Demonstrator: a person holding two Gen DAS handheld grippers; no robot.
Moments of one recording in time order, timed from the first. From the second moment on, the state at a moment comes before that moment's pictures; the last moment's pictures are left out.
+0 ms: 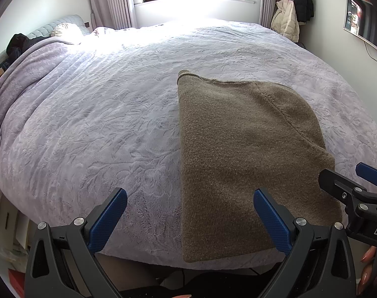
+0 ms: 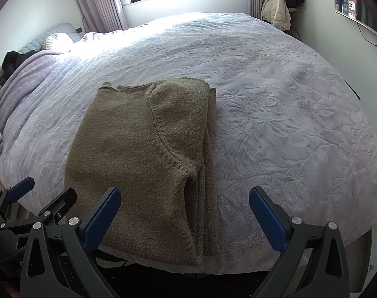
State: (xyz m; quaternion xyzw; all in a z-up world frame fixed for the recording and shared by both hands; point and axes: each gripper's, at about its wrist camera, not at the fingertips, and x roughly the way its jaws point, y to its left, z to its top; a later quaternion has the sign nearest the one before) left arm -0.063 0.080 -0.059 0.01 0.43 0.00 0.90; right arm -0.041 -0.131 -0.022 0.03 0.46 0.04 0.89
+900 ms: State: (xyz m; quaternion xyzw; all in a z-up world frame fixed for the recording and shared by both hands) left arm -0.066 0.074 -0.060 0.03 0.43 0.00 0.90; right arm -0.041 -0.129 -0.022 0.03 0.46 0.04 0.89
